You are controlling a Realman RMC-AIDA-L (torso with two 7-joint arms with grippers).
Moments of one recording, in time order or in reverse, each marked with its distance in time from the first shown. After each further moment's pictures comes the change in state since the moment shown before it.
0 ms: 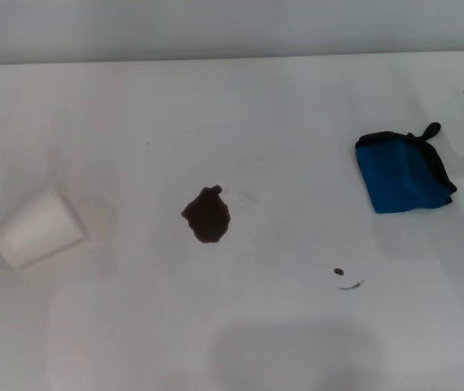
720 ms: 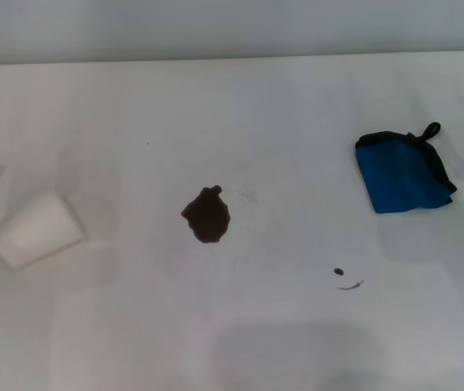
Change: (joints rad) left arm 0.012 0.001 0.007 0.023 0.012 0.020 -0.001; right arm -0.011 0.000 0.000 -0.002 0.000 -0.002 0.005
